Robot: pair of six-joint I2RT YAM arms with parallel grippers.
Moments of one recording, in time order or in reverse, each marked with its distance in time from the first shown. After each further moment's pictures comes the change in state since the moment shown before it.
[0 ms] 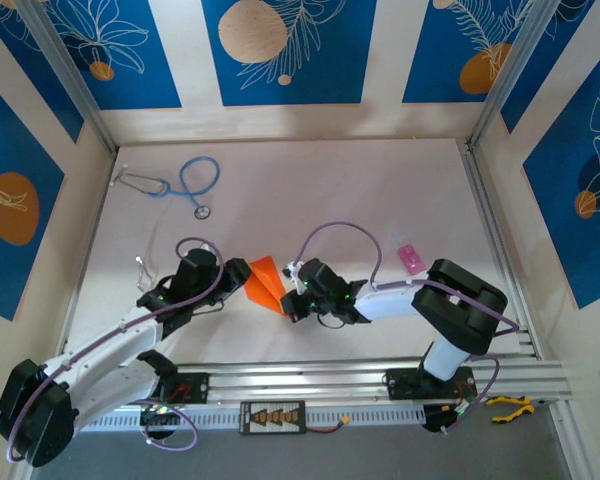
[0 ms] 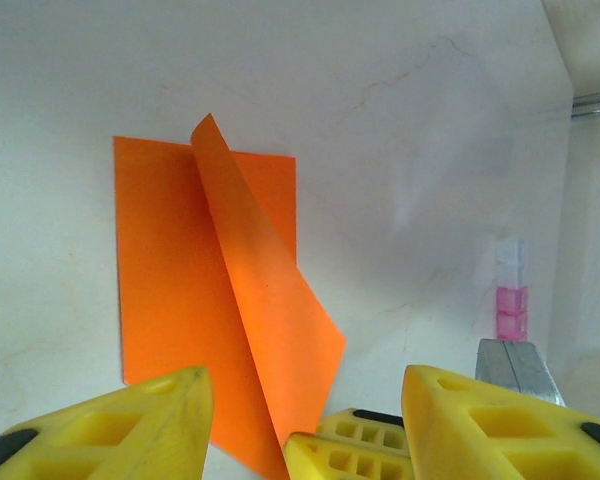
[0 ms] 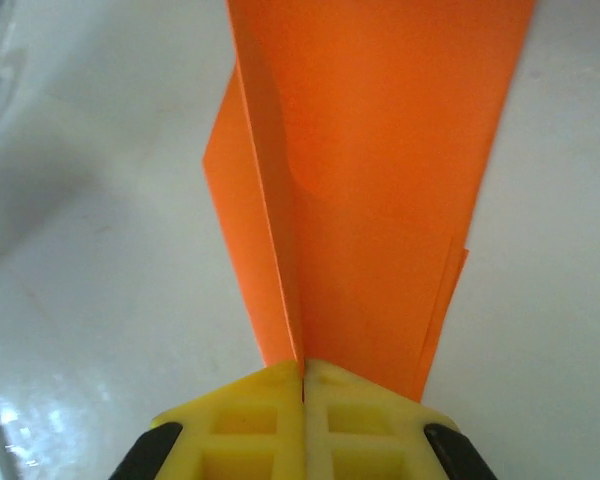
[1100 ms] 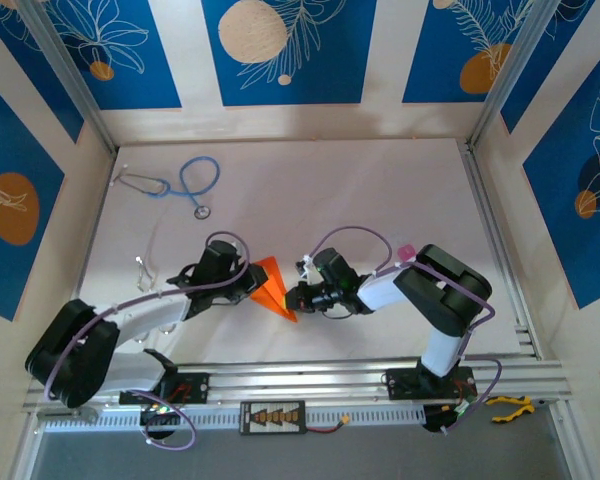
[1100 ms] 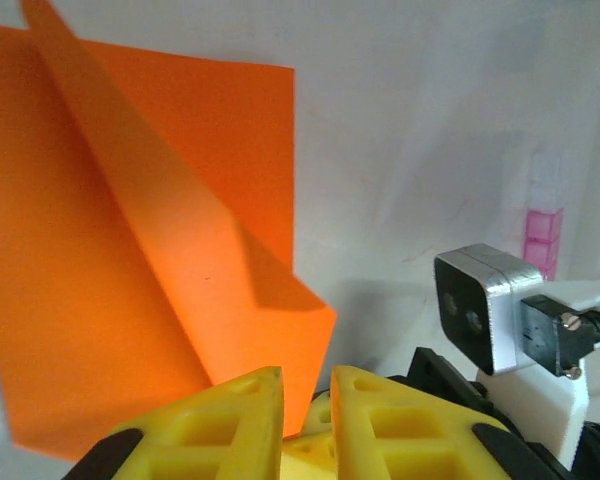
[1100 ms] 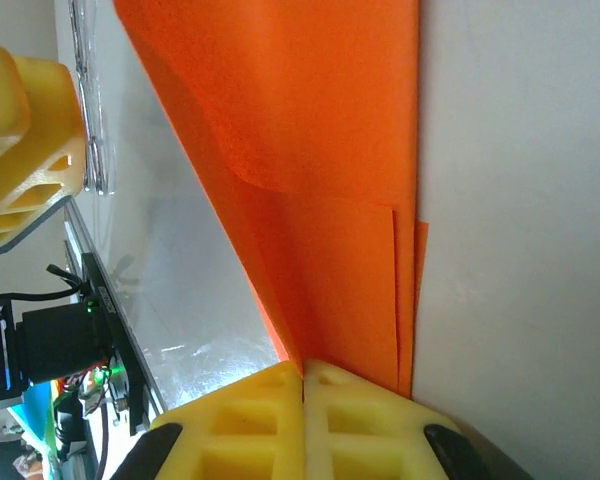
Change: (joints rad) left arm -0.002 0.365 0.045 0.247 0.220 0.051; right arm -0.167 0.125 -0.039 0.184 -0.374 0.347
